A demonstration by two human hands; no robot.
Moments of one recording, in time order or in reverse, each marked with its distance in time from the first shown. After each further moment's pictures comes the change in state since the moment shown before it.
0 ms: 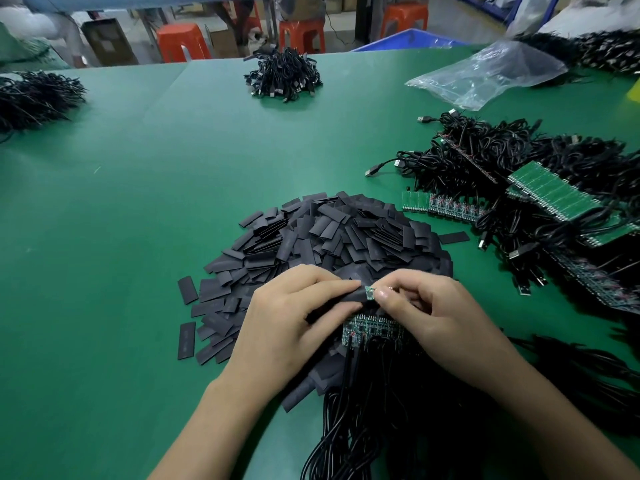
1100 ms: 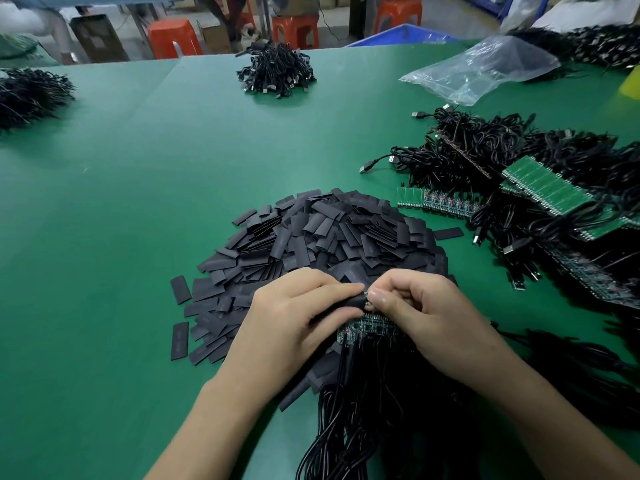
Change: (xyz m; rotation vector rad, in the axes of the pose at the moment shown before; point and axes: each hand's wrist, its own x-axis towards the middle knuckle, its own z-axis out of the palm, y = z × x) left_hand 0.001 0.005 0.003 0.006 -0.030 0.064; right_hand 0.001 0.004 0.002 0.015 -0.055 0.005
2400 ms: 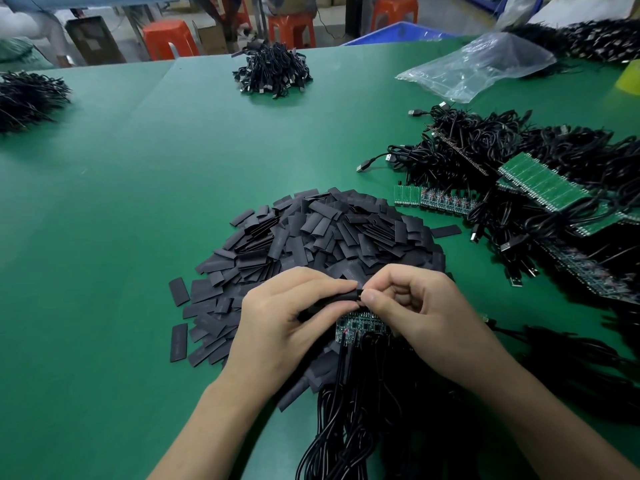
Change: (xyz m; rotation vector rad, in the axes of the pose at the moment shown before) left_hand 0.001 0.006 -0.002 -0.143 0.089 -0.094; right_hand -0.003 -0.007 0.005 0.147 0.050 -0.008
